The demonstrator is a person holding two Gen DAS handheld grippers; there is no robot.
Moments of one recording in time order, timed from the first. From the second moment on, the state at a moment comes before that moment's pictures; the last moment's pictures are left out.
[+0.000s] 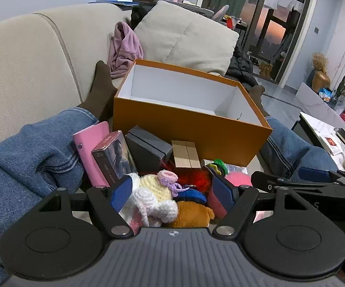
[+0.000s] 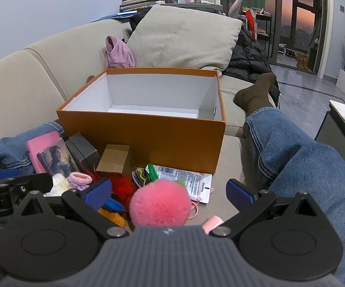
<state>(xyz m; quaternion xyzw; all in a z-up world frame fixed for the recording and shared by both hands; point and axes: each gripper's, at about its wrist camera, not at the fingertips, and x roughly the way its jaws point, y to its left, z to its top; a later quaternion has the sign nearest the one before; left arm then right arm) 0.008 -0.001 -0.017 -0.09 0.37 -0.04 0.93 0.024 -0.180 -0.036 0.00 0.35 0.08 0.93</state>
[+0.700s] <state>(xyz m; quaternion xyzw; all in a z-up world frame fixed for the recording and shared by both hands) 0.009 0.001 -0.019 -0.08 0.37 -0.04 0.92 0.027 -0.181 -0.041 0.00 0.36 0.08 0.93</state>
